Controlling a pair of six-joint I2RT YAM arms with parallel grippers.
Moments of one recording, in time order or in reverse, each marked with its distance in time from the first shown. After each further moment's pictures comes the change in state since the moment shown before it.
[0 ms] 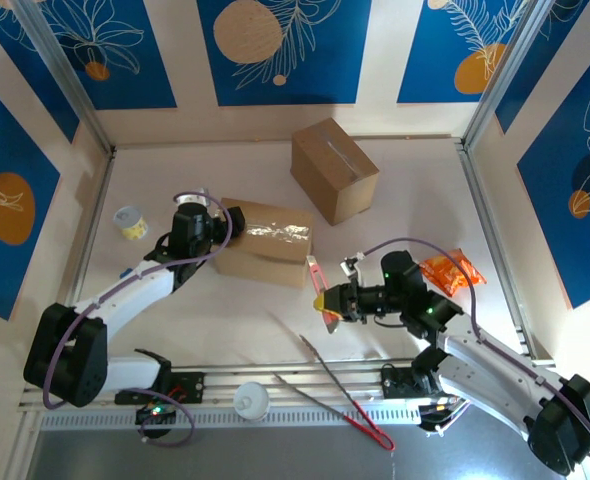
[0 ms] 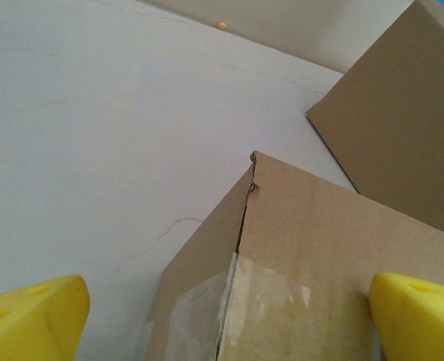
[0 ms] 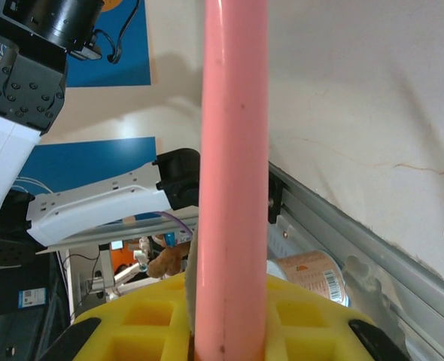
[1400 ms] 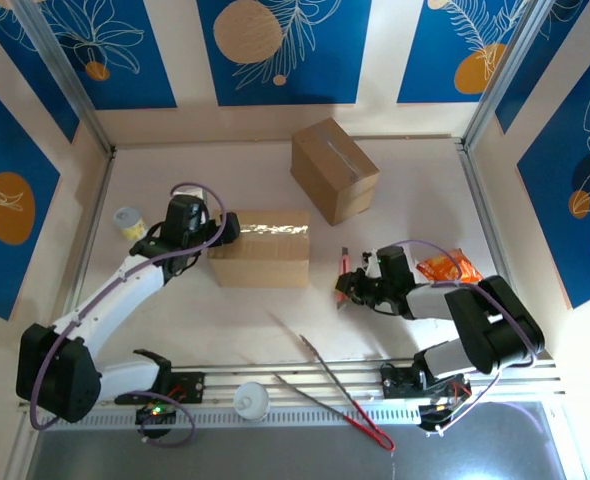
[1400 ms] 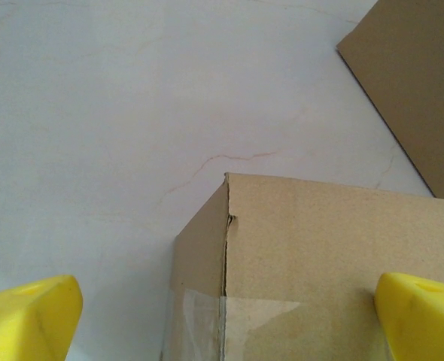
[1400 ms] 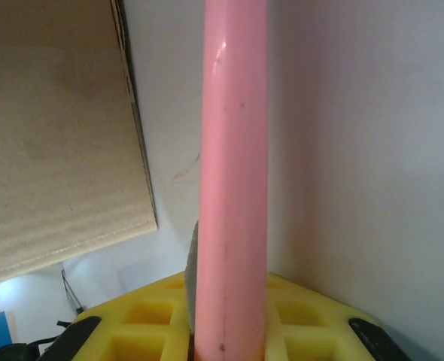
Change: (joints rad) left arm 0.000 -0.106 0.171 -0.453 0.014 0.066; right arm -0.284 0.669 -0.112 0.449 0.232 -0.246
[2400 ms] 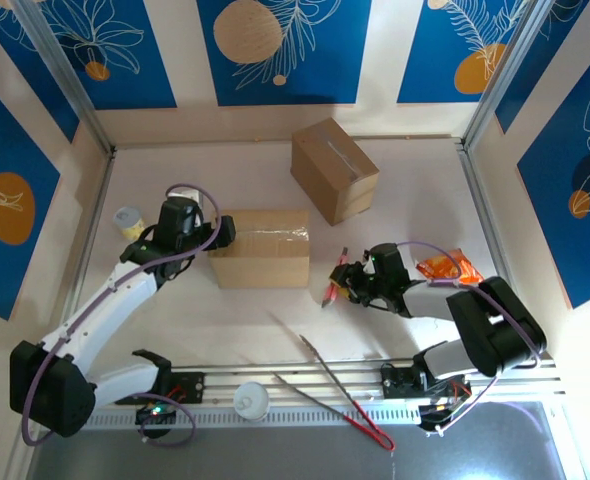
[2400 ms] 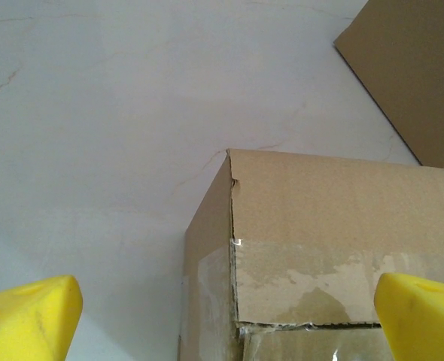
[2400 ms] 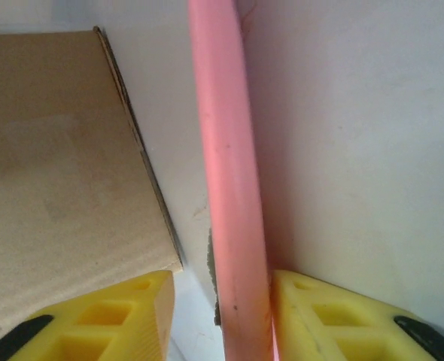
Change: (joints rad) left arm 0.000 -0.074 0.008 -0.077 -0.010 0.040; right arm 0.047 -0.045 0.034 -0.074 0.136 0.246
